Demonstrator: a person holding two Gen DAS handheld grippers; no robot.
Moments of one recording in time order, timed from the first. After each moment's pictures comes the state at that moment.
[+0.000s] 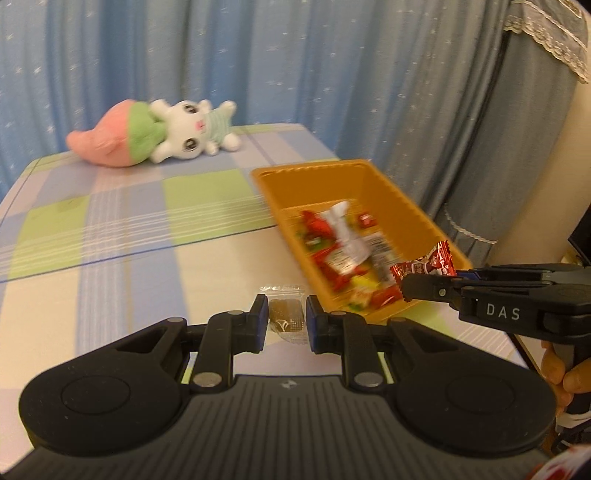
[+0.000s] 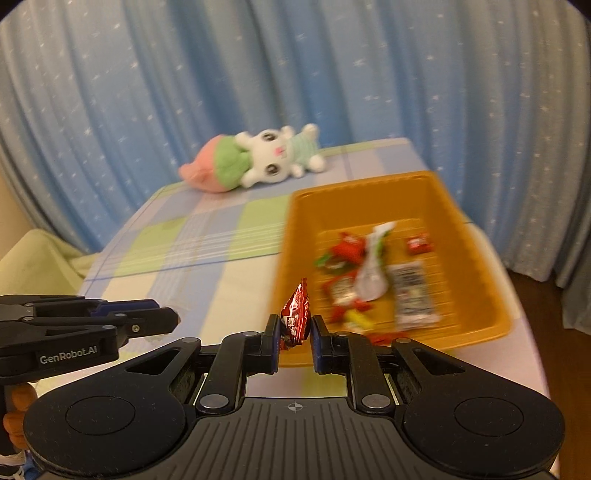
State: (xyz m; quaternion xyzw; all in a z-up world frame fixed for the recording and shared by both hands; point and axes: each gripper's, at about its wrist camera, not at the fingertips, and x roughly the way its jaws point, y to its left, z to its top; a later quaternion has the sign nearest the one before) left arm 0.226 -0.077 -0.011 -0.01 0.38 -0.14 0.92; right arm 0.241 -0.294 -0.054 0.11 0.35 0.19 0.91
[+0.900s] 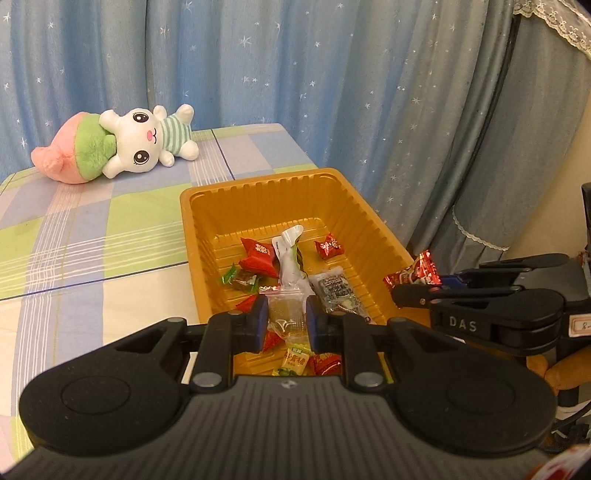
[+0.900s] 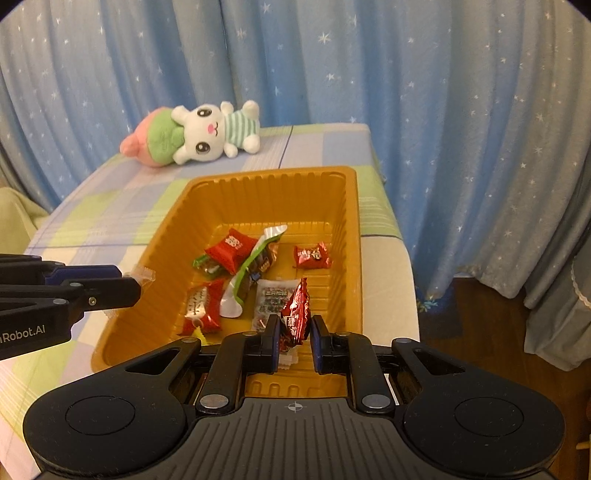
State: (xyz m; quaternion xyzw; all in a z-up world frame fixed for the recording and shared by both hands) left arm 0.292 -0.184 -0.029 0.00 0.39 -0.11 0.92; right arm 0.323 -0.380 -0.088 0.03 0.39 0.19 0.90
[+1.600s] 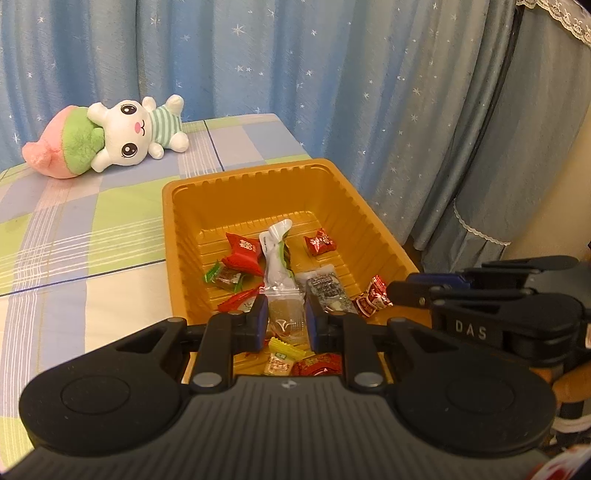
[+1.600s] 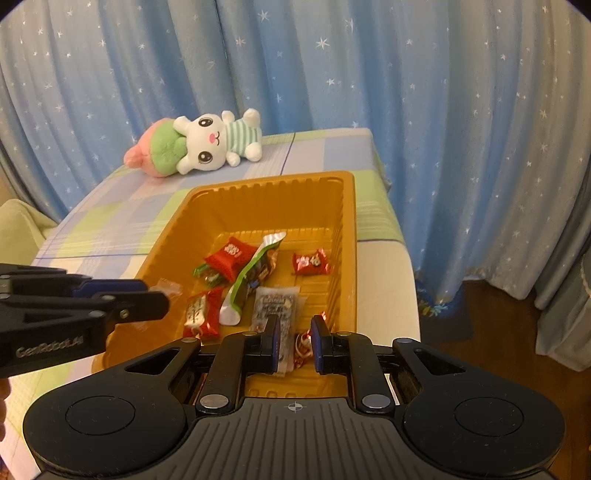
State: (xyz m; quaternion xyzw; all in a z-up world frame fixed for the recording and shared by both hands) left arm 0.305 -0.203 -0.040 0.01 0.40 -0.11 0.91; right arm 0.327 -0.392 -0.090 0.06 0.38 0.20 0.90
